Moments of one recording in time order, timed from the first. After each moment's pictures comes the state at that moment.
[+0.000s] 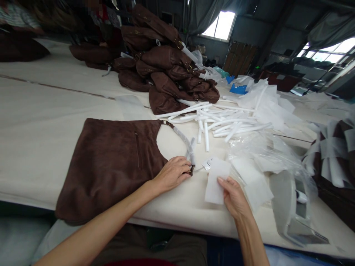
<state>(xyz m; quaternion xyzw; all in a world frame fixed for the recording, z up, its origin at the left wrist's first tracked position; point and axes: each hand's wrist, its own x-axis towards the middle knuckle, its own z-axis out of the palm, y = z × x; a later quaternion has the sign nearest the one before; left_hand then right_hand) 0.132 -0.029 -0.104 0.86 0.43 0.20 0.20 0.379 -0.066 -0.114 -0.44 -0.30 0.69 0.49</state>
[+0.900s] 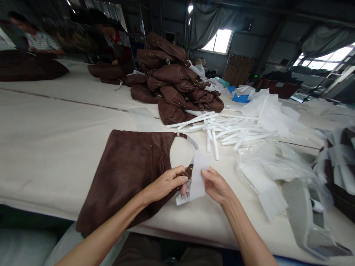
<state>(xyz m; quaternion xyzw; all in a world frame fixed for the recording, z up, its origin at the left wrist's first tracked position) 0.072 -0.058 -0.062 0.62 0.36 0.34 0.61 0.284 -0.030 -0.077 -0.27 -0.34 0.81 0.39</state>
